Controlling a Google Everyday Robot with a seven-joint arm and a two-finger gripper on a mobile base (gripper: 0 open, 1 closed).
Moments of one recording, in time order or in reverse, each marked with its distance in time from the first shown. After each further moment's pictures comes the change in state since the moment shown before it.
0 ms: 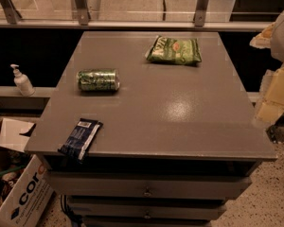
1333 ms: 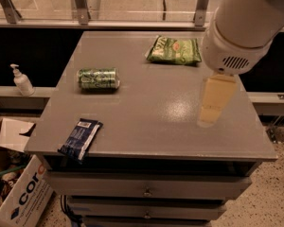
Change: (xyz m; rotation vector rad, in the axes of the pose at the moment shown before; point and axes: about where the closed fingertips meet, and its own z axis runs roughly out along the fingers) arm -0.080 0.003 0.035 0.098 0.065 -0.113
